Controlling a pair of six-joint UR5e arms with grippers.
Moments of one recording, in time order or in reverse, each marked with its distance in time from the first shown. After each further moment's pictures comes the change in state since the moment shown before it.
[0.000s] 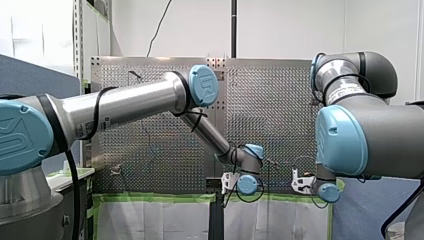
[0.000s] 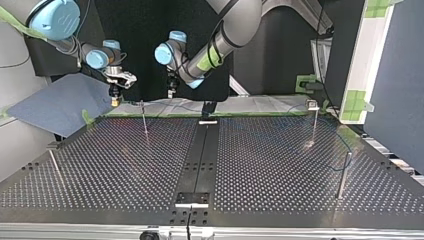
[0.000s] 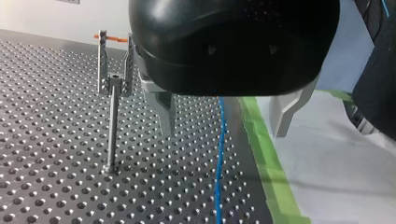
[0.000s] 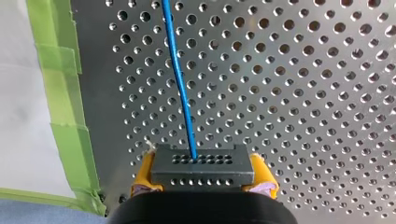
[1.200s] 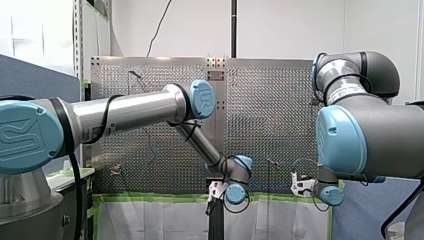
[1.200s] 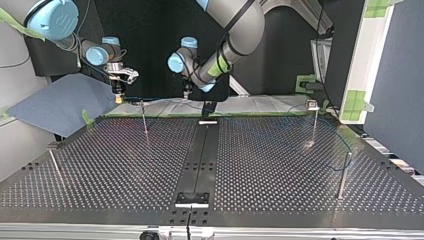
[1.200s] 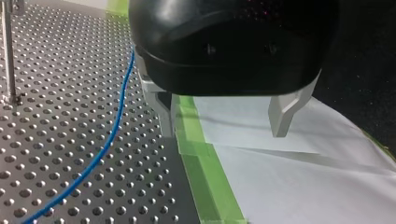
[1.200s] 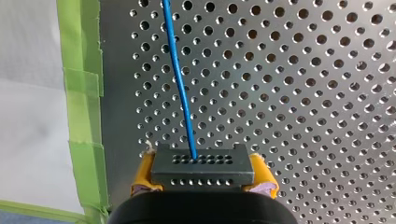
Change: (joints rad) left arm 0.077 -0.084 0.015 -0.068 0.003 0.065; right arm -0.011 -0.001 0.040 -0.025 -0.087 -0.032
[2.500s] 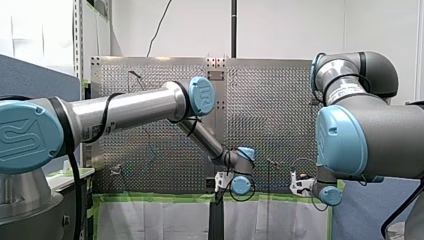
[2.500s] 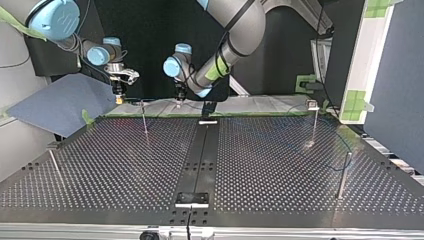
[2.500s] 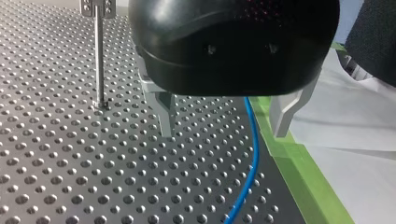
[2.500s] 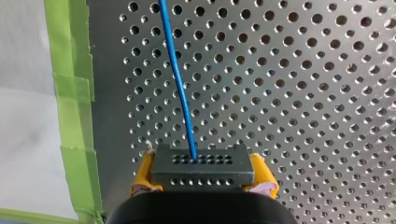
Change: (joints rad) left arm -0.001 0.022 0.068 0.071 0.000 0.012; right arm 0.008 0.000 -0.001 -0.020 0.008 0.016
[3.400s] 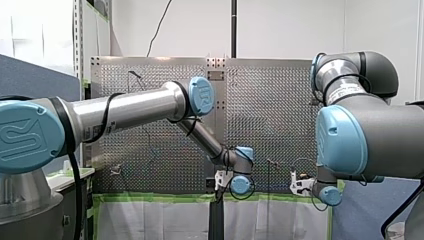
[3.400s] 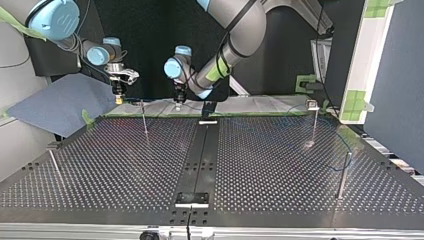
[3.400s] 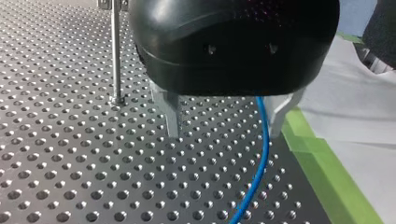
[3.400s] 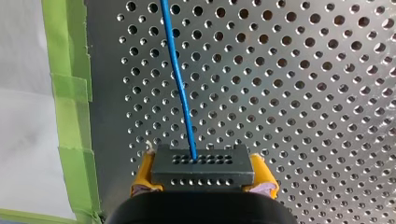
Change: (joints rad) left arm 0.006 0.001 0.001 0.046 0.008 0.008; right arm 0.000 0.000 0.000 -0.005 0.000 0.000
